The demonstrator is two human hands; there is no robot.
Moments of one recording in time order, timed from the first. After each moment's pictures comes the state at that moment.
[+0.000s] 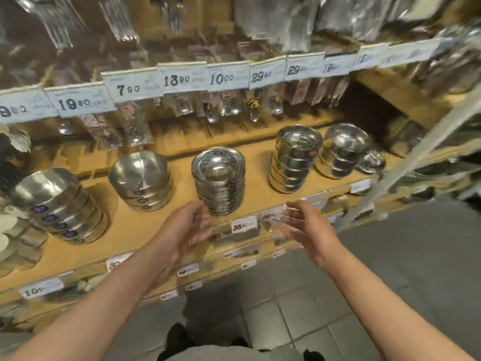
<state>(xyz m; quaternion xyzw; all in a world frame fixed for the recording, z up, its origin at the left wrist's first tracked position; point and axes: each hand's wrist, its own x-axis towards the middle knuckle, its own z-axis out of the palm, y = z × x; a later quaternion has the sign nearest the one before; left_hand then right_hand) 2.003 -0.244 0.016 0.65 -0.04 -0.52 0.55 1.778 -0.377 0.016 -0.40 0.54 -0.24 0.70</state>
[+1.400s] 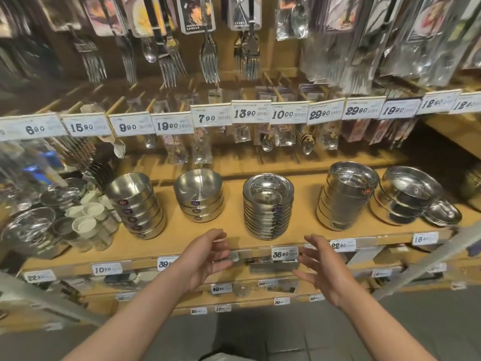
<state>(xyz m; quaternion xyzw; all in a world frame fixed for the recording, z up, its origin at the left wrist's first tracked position) 2.001 -0.204 0.021 0.62 0.02 -0.51 0.60 1.795 -0.369 -0.007 -0.40 0.48 -0.19 0.76</state>
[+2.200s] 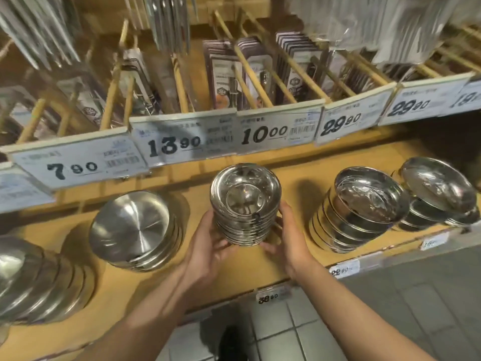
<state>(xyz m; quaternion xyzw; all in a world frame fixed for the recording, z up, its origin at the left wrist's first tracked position) 2.079 -0.392 -0.051 0.57 0.00 -0.54 0.62 1.942 -0.496 -0.057 -0.42 0.46 -0.20 0.75</state>
